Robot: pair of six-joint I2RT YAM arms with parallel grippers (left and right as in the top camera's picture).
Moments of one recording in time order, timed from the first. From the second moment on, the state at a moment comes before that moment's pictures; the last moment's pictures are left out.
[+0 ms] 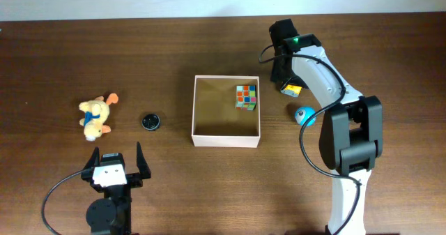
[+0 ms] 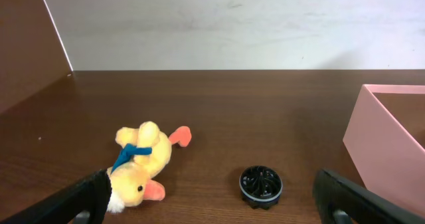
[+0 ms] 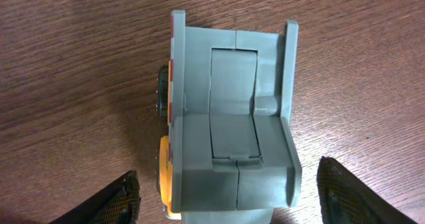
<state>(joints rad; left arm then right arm) 0.11 0.01 0.04 -0.13 -0.03 0.04 0.22 2.25 1.87 -0.99 0.30 0.50</state>
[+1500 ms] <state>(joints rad) 0.11 0.01 0.04 -0.13 -0.03 0.04 0.16 2.25 1.85 -0.90 0.14 0.49</state>
